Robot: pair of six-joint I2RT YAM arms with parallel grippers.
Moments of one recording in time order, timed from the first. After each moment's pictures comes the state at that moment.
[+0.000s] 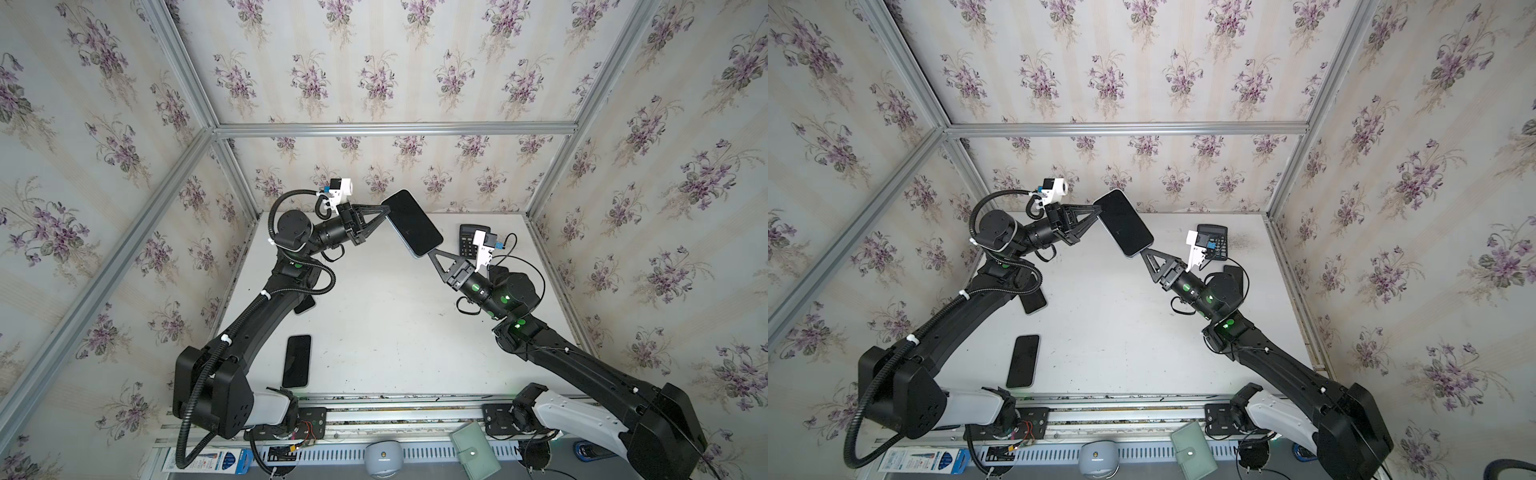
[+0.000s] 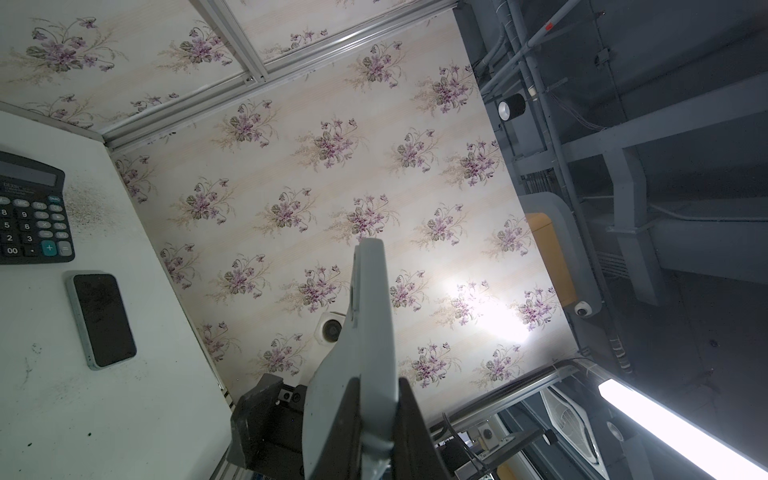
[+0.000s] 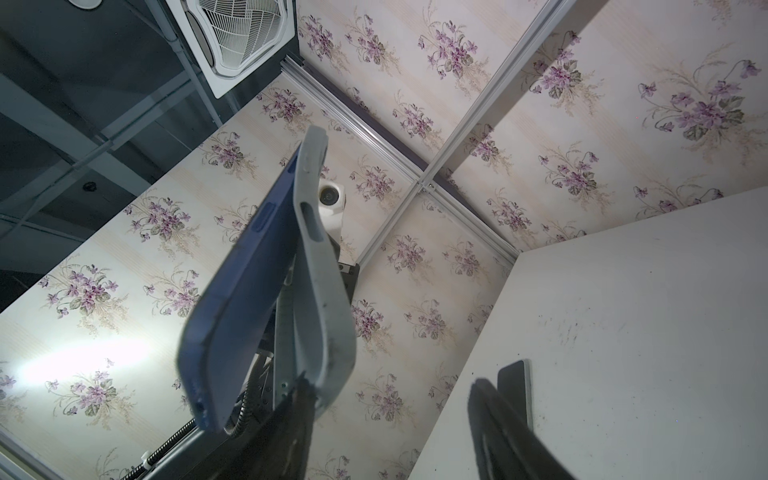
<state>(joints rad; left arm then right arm) -0.32 1.38 1.16 0.63 0.87 -1.50 0.58 1.04 0.63 0.66 -0.26 1.01</state>
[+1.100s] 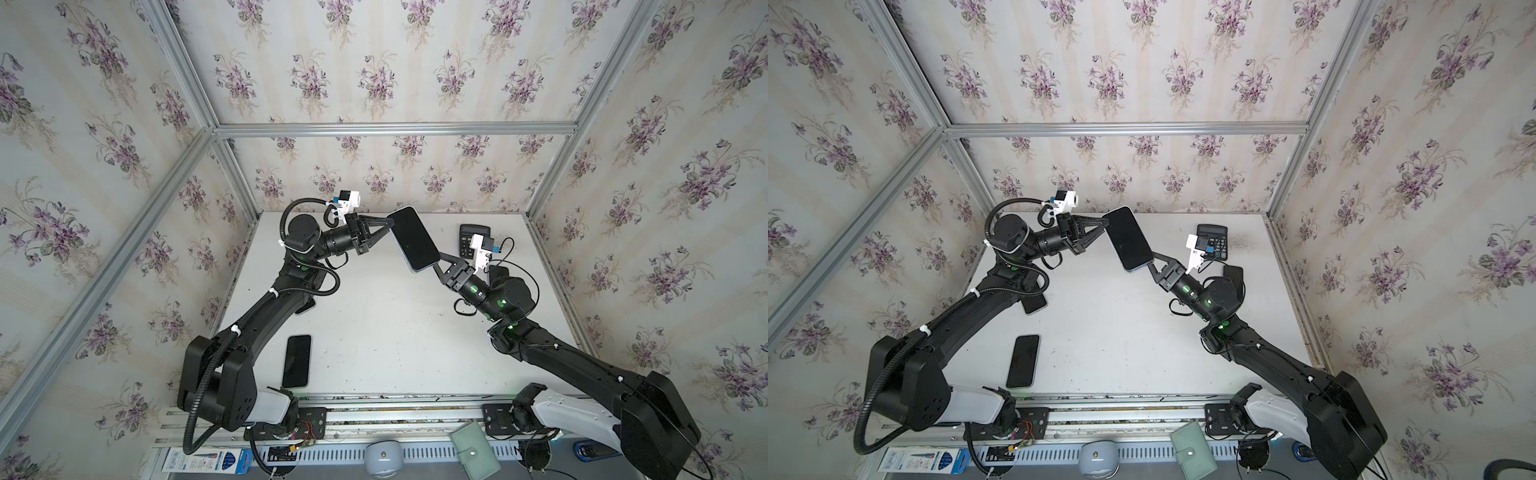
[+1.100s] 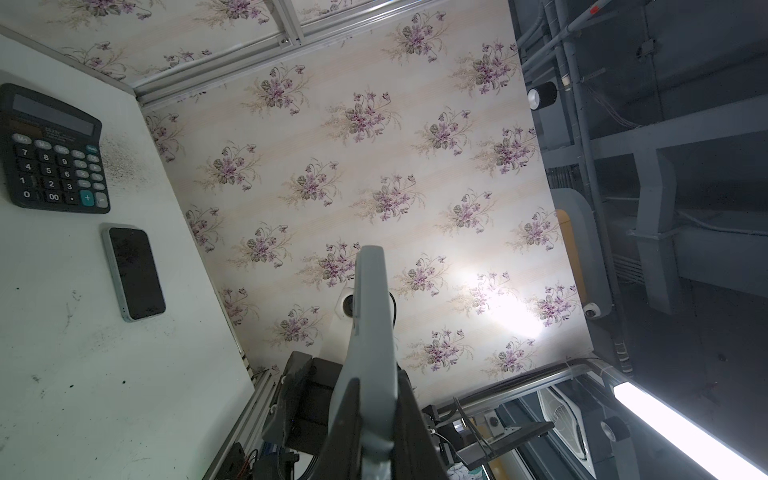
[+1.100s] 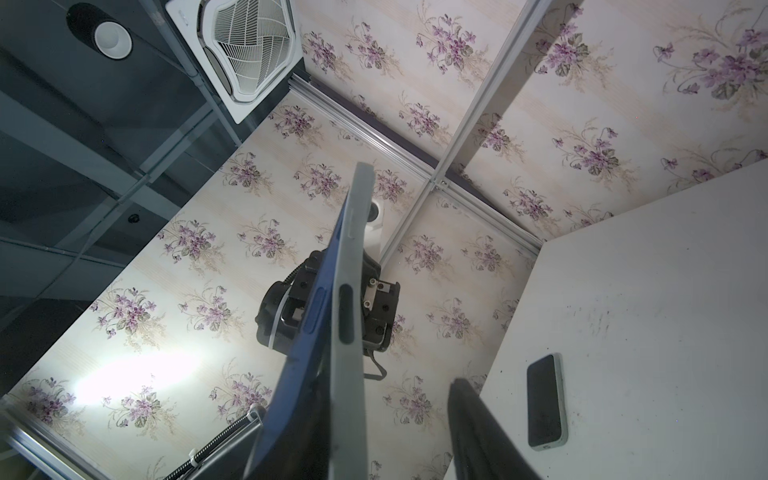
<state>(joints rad) -0.33 1.43 1.08 0.63 0.91 -1.48 0.58 1.10 0.56 0.82 -0.29 1.14</state>
